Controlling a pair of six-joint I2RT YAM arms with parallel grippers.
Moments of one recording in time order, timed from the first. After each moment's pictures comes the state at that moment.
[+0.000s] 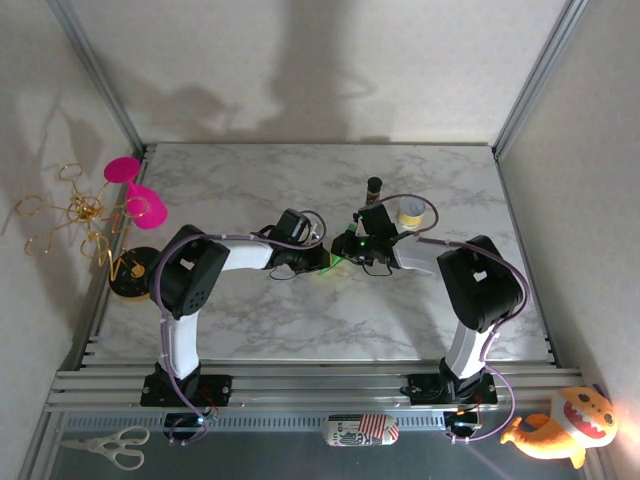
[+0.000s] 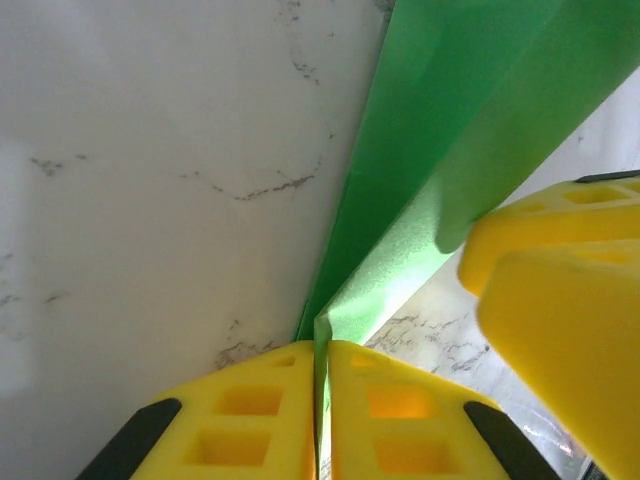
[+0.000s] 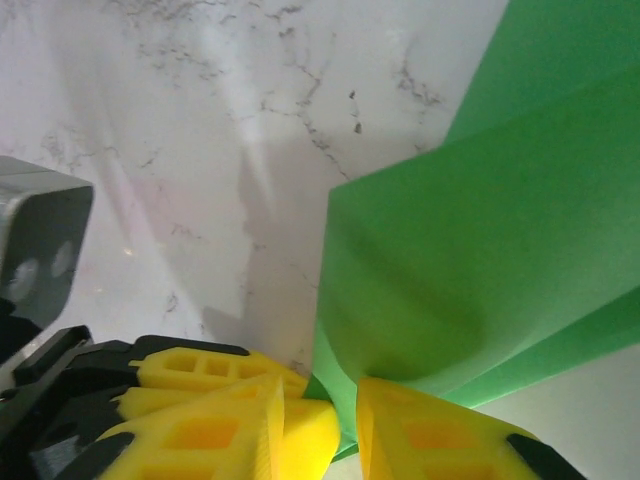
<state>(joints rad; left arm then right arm) -0.57 1.98 1.06 0.00 0.47 -0.71 0.54 1.79 0.94 -0.02 -0.37 0.76</state>
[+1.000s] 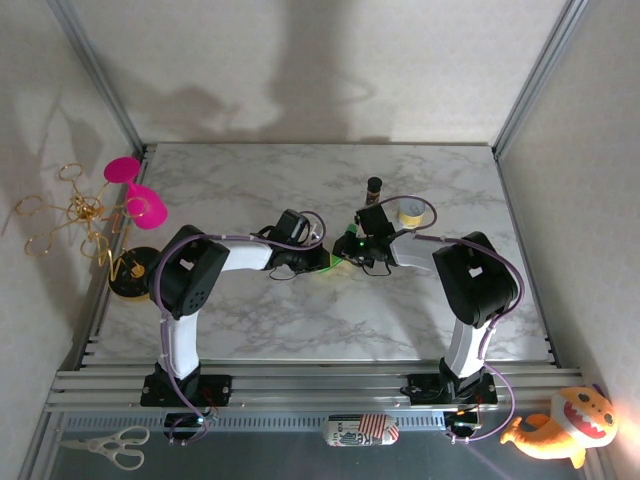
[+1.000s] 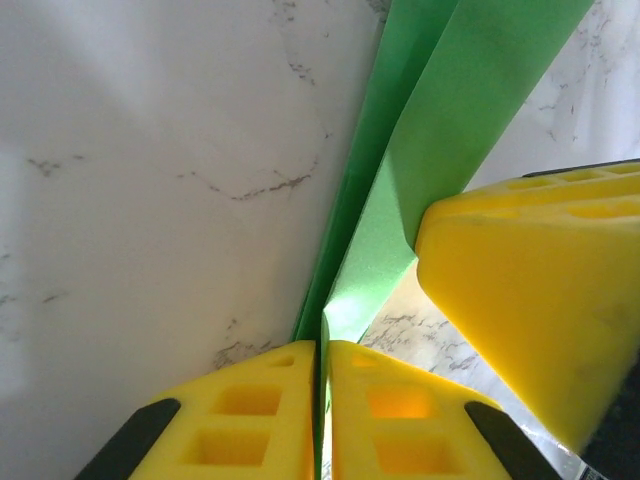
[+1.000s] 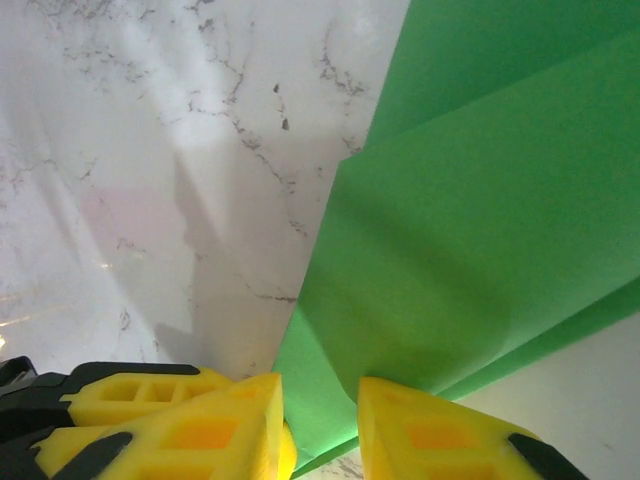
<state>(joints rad) -0.57 1.97 1.04 0.02 0.48 -0.71 0.53 1.83 0.97 -0.07 -0.34 0.79</state>
